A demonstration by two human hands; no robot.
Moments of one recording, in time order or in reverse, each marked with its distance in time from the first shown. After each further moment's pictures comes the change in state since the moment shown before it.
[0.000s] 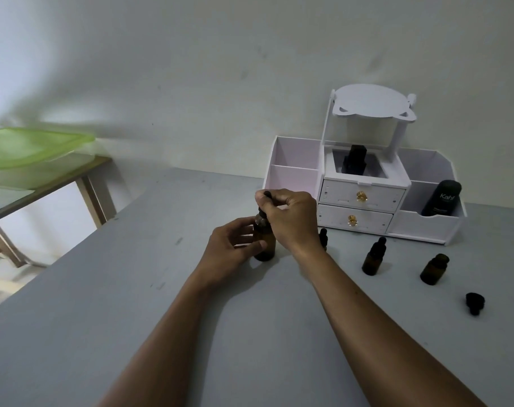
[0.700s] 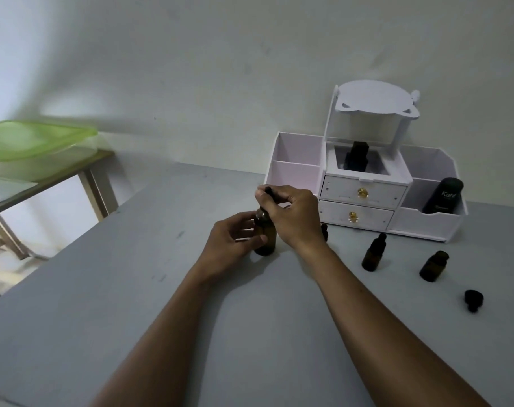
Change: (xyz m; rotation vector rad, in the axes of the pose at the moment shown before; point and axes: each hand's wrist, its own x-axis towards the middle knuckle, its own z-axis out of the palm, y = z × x) left_hand -0.001 0.003 -0.001 -0.021 0.006 -0.006; right_hand -0.002 0.004 -0.005 -0.017 -0.043 -0.016
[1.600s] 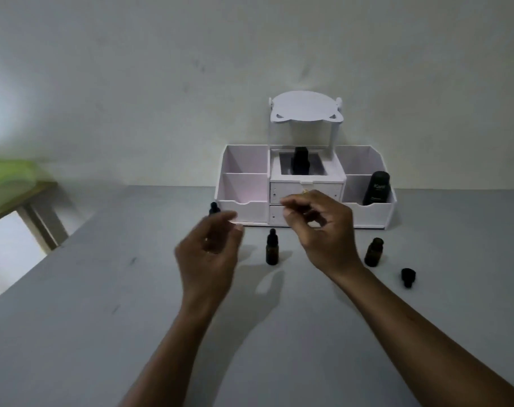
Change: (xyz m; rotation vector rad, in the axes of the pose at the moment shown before) left_hand -0.038 0.073 0.064 -0.029 0.423 0.265; right_hand -0.037 0.004 -0.120 -0.057 0.169 -0.346
